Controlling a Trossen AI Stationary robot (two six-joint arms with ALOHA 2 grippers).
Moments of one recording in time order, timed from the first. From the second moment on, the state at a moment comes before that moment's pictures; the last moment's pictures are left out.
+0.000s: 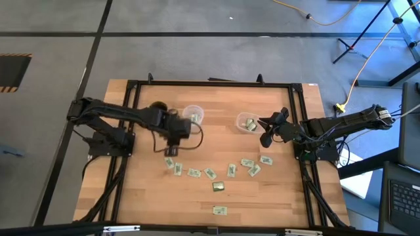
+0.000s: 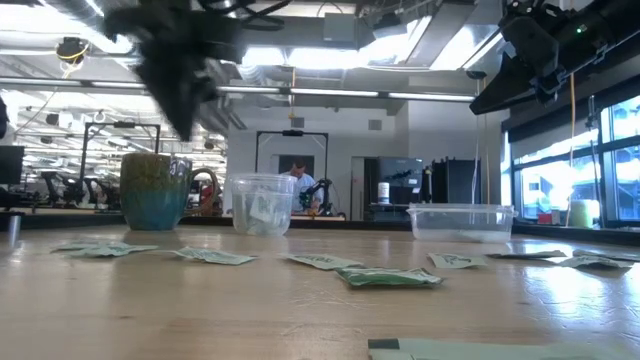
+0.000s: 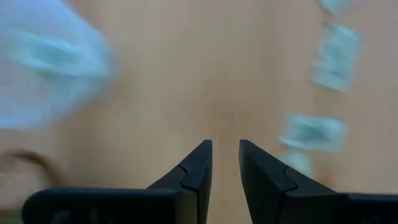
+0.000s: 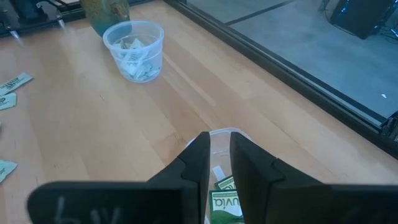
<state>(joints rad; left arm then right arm) -0.03 1.43 1.09 -0.96 -0.02 -0.09 0.20 0.79 0.54 -0.39 0.73 0.47</state>
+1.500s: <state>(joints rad) -0.35 1.46 0.62 -0.53 -0.08 -0.49 0.20 0.79 0.54 -0.39 0.73 0.49</state>
